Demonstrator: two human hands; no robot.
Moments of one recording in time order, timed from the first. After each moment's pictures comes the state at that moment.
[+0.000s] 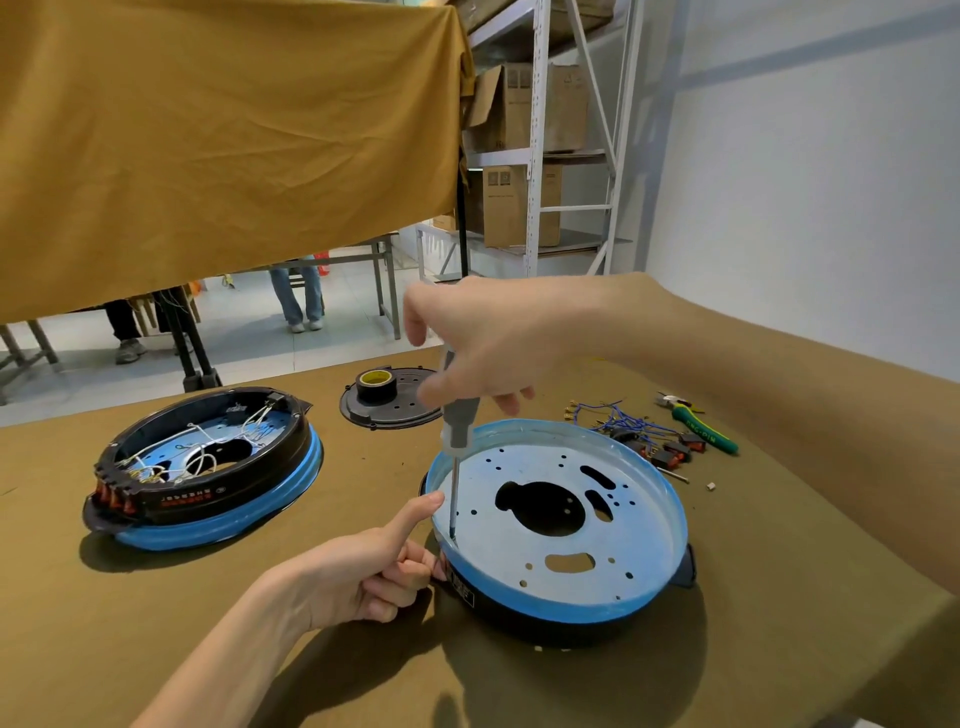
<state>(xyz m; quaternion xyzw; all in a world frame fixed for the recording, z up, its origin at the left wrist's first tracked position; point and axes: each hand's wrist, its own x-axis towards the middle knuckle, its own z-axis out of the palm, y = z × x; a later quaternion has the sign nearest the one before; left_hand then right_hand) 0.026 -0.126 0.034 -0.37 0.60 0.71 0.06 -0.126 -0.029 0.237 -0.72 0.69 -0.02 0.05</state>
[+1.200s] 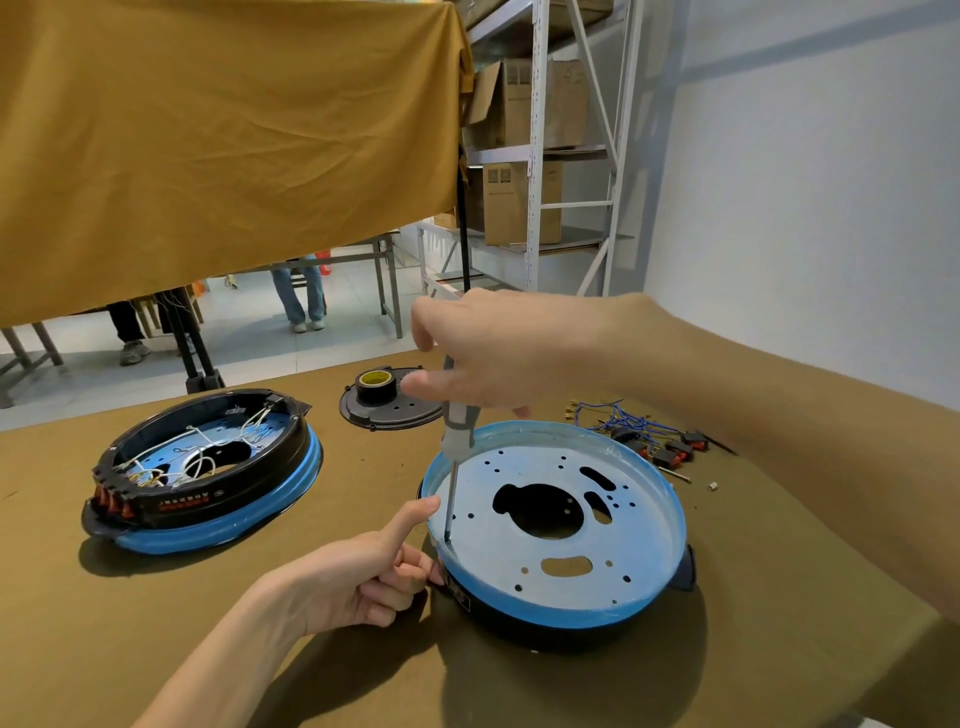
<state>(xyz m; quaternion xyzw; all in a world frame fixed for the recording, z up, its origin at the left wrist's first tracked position) 0.026 -0.131 0.028 -0.37 0.60 0.71 0.06 -0.131 -0.025 0.228 -0.72 0.70 -0.01 -0.03</state>
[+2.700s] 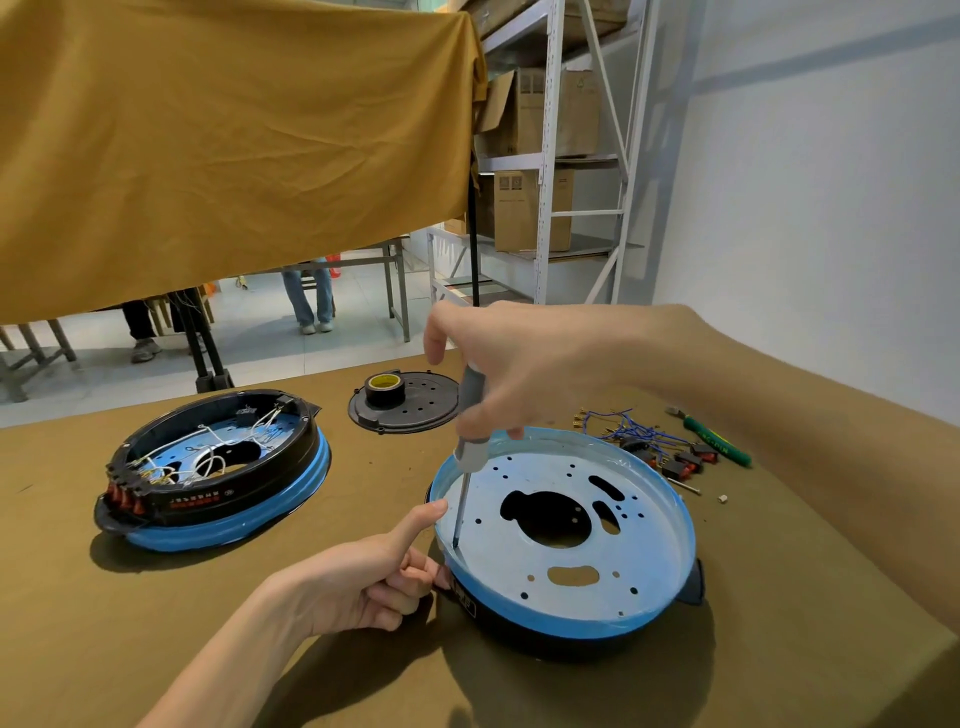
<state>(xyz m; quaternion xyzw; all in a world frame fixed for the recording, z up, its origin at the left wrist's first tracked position) 0.027 -0.134 0.028 -0.38 0.59 0.71 0.06 -0.137 -0.020 0.226 -0.73 0.68 -0.03 0.07</state>
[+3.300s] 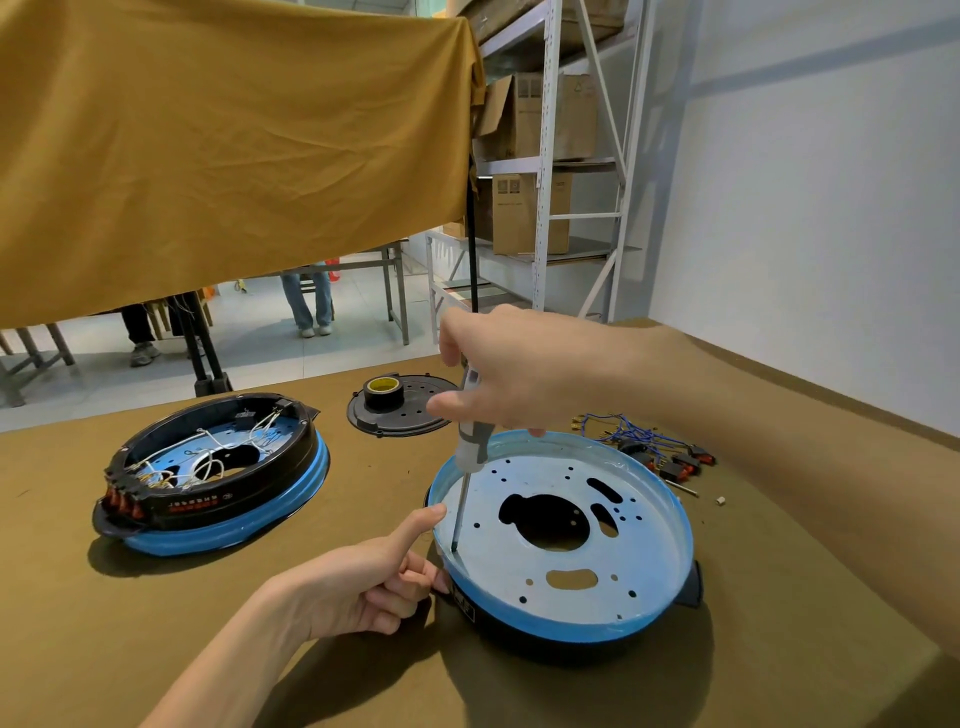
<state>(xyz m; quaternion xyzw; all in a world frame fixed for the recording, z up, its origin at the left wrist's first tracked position) 0.026 -0.134 0.027 -0.38 0.59 0.71 0.06 -0.145 -0.024 0.217 -0.72 0.69 -0.05 -0.01</state>
